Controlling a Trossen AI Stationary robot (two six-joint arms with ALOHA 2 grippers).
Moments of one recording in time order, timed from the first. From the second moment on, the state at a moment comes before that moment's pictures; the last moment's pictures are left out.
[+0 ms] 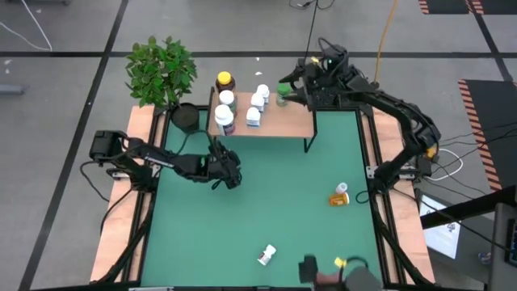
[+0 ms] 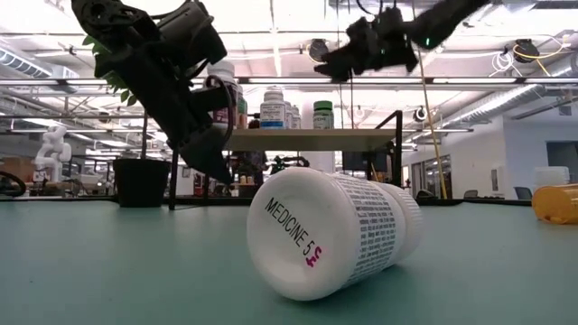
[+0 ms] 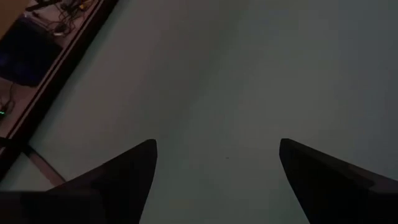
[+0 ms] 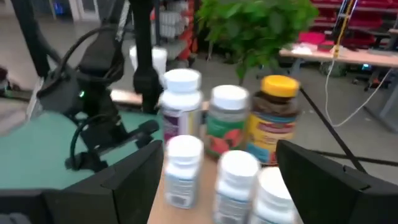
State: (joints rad) left arm -0.01 1.56 0.73 -0.10 -0.57 -0.15; right arm -0.86 1.59 1.27 0.05 -0.99 -0.31
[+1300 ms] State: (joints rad) left arm -0.27 1.69 0.73 0.34 -0.42 -0.29; right arm 0.19 1.22 0.83 -0.58 0.16 0.34
